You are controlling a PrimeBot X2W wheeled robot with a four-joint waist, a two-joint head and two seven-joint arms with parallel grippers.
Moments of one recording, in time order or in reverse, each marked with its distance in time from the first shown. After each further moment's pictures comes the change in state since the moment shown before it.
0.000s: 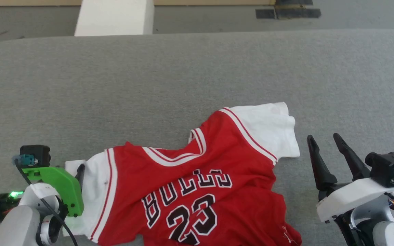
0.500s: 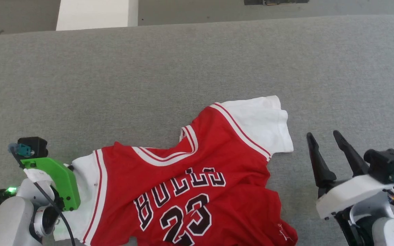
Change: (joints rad) left arm -0.038 0.024 -0.013 0.045 -0.058 -0.013 0.149; right arm -0.012 0.000 0.000 0.002 -0.021 0.000 0.006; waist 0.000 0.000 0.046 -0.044
